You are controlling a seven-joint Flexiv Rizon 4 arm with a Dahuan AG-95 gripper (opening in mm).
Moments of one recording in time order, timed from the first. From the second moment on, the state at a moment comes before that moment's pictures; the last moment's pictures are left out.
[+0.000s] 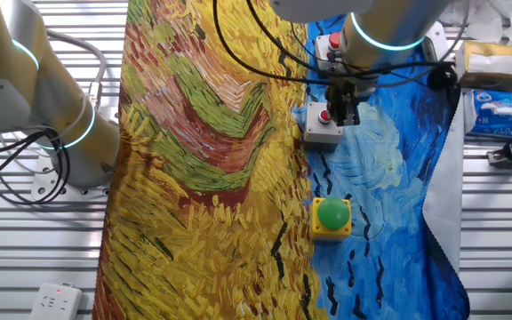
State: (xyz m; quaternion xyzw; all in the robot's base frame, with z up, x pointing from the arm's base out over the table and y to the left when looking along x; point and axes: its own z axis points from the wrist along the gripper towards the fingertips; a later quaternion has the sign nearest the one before) arm 0.511 0.043 0.104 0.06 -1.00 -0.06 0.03
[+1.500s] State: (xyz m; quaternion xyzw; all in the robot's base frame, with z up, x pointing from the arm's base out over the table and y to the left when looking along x) arm 0.510 0.043 0.102 0.06 -1.00 -0.03 0.05
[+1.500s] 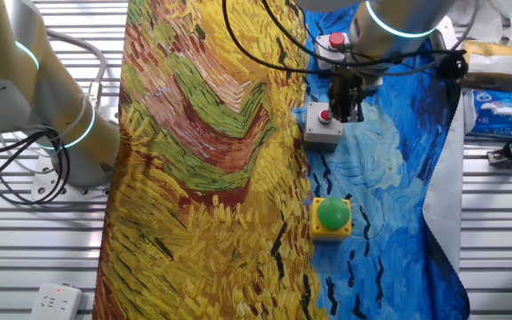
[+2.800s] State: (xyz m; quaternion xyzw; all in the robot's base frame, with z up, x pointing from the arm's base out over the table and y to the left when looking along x) arm 0.476 0.048 0.118 0.06 -1.00 -0.03 0.07
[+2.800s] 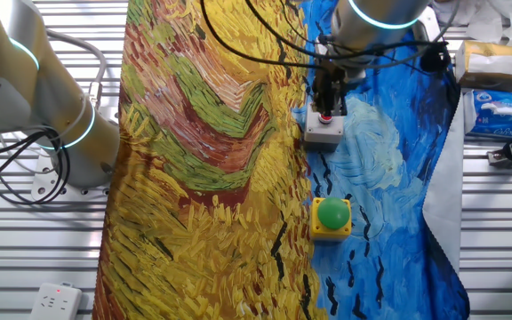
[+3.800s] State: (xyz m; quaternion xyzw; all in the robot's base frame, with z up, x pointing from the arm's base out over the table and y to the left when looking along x) arm 0.469 0.048 0.115 0.05 -1.00 -0.04 0.06
